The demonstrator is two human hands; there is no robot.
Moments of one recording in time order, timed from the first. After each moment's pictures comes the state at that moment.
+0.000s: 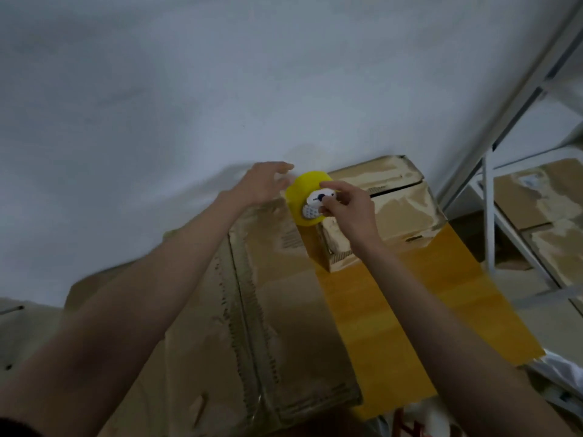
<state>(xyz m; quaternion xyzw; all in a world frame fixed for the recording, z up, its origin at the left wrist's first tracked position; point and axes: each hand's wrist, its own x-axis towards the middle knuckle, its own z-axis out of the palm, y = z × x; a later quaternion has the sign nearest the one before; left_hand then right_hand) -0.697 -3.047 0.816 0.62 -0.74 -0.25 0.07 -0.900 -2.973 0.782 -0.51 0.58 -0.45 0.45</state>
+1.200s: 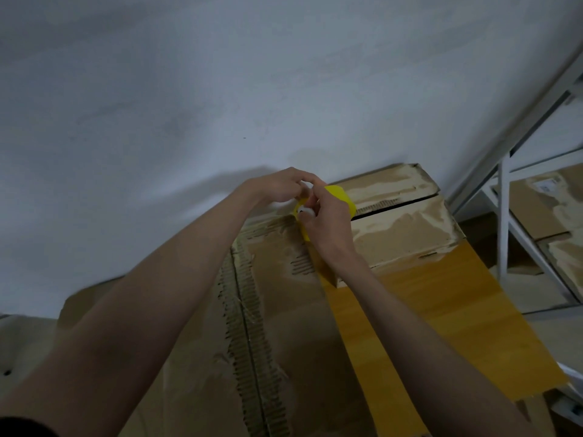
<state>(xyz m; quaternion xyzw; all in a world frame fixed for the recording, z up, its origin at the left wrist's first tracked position) -0.718 -3.097 0.822 0.53 -0.69 -0.49 0.01 -0.842 -3.013 0.782 -0.62 0.59 -0.41 0.32</state>
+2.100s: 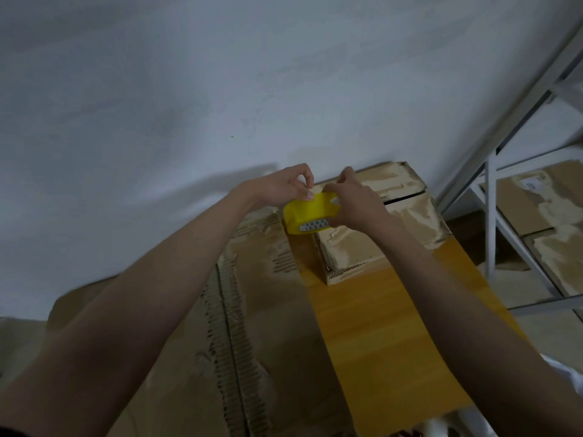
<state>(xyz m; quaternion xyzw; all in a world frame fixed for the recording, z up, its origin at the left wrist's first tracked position) -0.732 -3.096 0.809 0.52 -0.69 -0.50 0.05 -0.923 -3.064 0.777 -0.77 0.60 -0.05 0.20</state>
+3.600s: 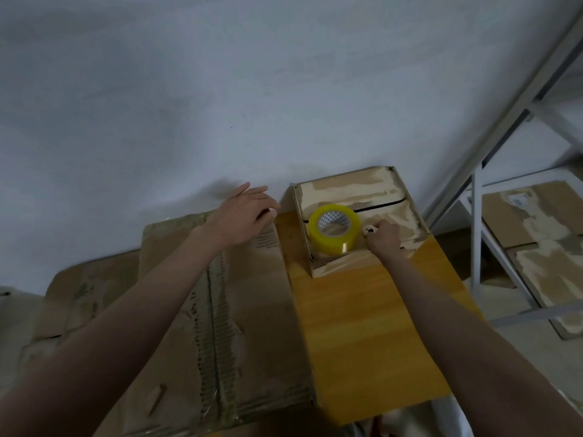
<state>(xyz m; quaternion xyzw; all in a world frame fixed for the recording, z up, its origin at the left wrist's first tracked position) -0.693 -2.995 0.776 0.53 -0.84 -0.05 0.04 -1.014 -3.020 0.660 -0.50 0.78 -0.15 0.35</state>
